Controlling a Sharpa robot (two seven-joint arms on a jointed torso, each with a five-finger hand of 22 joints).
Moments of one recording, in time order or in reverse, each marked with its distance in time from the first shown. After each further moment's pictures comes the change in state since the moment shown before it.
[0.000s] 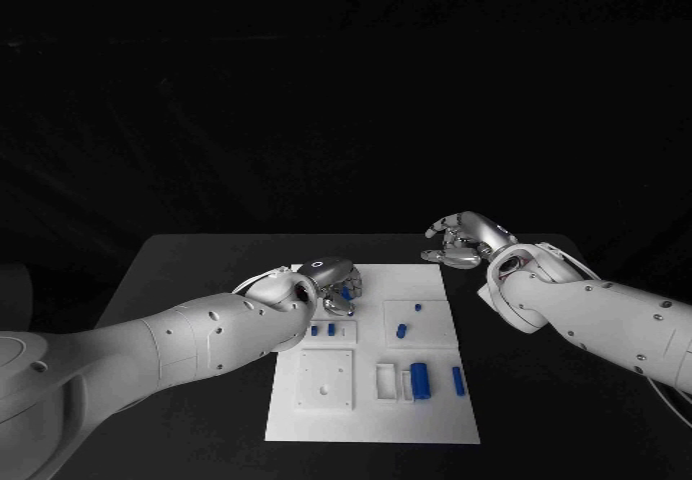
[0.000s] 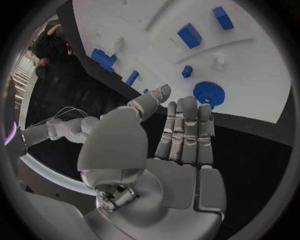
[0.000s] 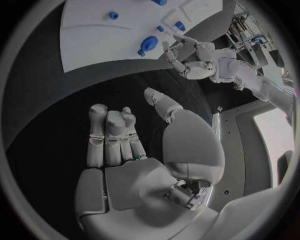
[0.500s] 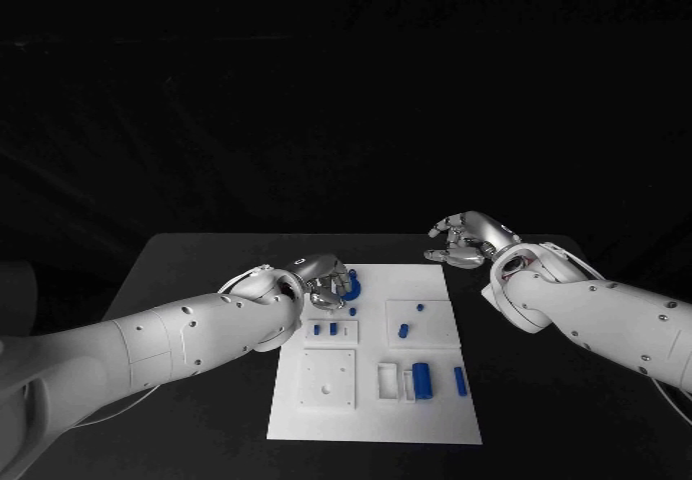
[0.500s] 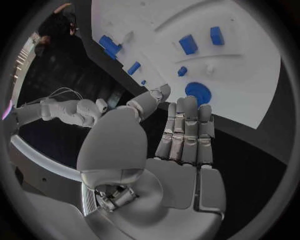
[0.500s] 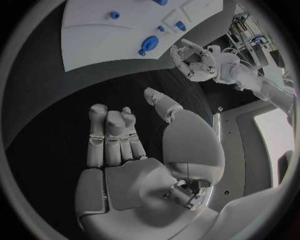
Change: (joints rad) left arm 0.003 -0.090 0.026 0.102 0.133 -0.002 -0.048; left_hand -0.001 -0.012 0.003 -0.003 0.026 -0.050 0.010 0.005 0.029 -0.027 -0.002 0.093 0.055 -0.052 0.004 -0.030 -0.016 -0.029 -0.051 0.015 -0.022 -0.019; right arm 0.000 -0.006 0.000 0.000 -0.001 0.000 -0.006; right_hand 0.000 0.000 0.000 0.000 0.000 0.000 0.000 0.000 0.000 0.000 0.000 0.000 0.001 0.000 0.000 0.000 0.000 0.000 0.000 0.000 0.004 0.000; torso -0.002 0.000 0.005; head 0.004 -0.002
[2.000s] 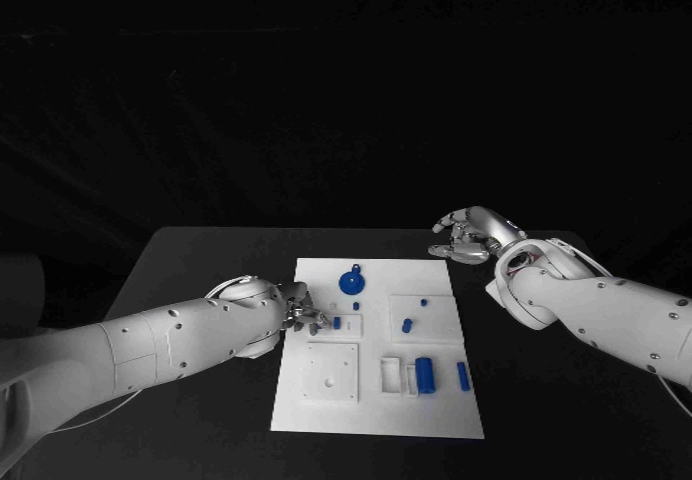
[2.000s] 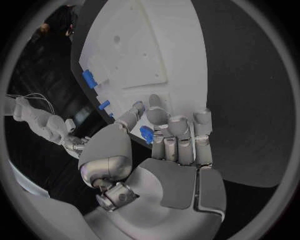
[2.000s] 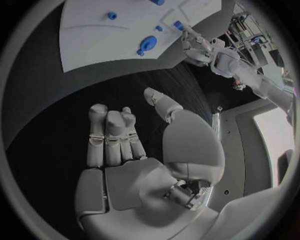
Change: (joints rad) left arm -0.022 -0.070 -0.029 0.030 0.060 0.264 -0.353; left_hand -0.521 0.041 -0.056 0.117 -0.110 0.340 -0.155 0.076 0.074 0.366 -0.234 0.647 0.386 0.238 -0.200 0.305 0.127 0.037 0.224 -0.064 0.222 0.054; right arm 0.000 -0.006 0.000 0.015 -0.001 0.000 -0.004; right_hand 0.000 0.000 0.003 -0.003 -0.004 0.002 -0.002 0.000 0.001 0.000 0.000 -0.004 0.002 0.000 0.000 0.000 -0.001 0.000 0.002 -0.002 0.000 0.000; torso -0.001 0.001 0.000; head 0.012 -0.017
